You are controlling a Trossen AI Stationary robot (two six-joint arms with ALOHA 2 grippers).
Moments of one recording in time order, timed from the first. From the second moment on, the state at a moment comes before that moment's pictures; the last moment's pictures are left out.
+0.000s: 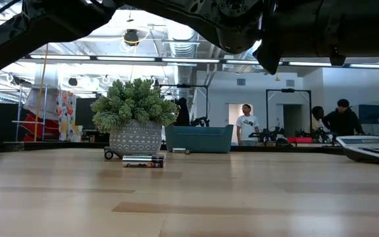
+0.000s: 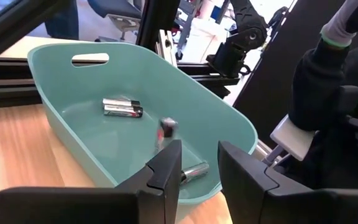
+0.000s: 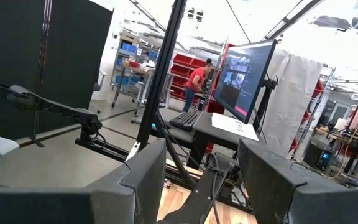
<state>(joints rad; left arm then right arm) -0.23 2.72 2.35 0.18 0.50 -0.19 0.67 0.69 0.68 0.21 0.40 -0.35</state>
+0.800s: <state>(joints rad) -0.24 2.58 2.35 -0.16 0.34 0.13 0.74 0.69 0.68 0.18 0.46 -0.37</state>
